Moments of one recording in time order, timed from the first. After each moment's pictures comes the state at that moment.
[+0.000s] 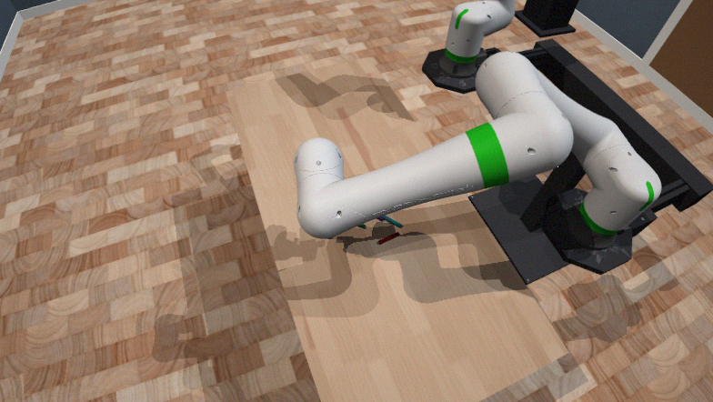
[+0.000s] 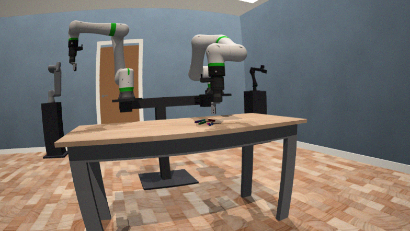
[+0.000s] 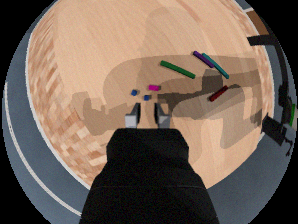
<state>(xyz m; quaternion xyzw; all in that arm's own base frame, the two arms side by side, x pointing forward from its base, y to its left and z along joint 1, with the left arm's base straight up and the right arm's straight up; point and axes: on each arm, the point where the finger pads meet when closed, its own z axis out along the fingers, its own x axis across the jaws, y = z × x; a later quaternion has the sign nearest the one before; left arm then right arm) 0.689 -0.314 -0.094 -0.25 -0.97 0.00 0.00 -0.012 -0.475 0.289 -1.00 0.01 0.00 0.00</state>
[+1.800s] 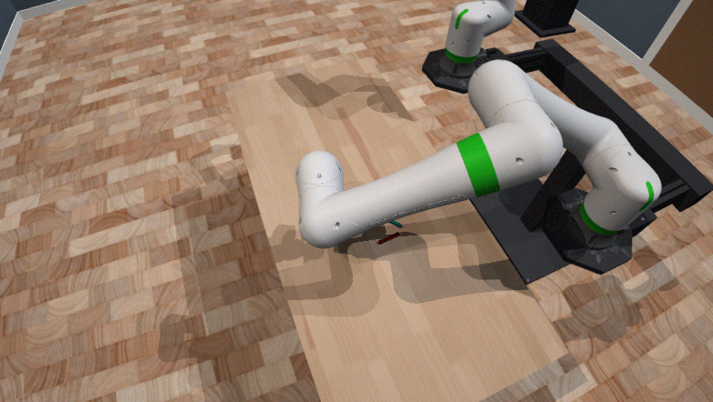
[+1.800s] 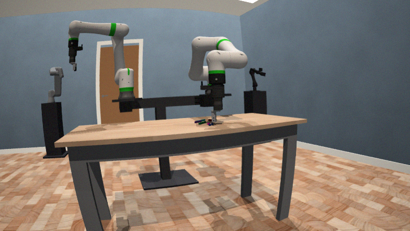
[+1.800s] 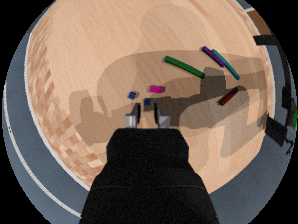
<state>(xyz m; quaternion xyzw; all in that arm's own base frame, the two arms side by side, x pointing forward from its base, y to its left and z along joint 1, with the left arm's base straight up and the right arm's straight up) 0.691 -0.314 -0.136 -0.25 -0.97 0.00 0.00 -0.012 -0.475 0.289 -1.00 0.01 0.00 0.00</state>
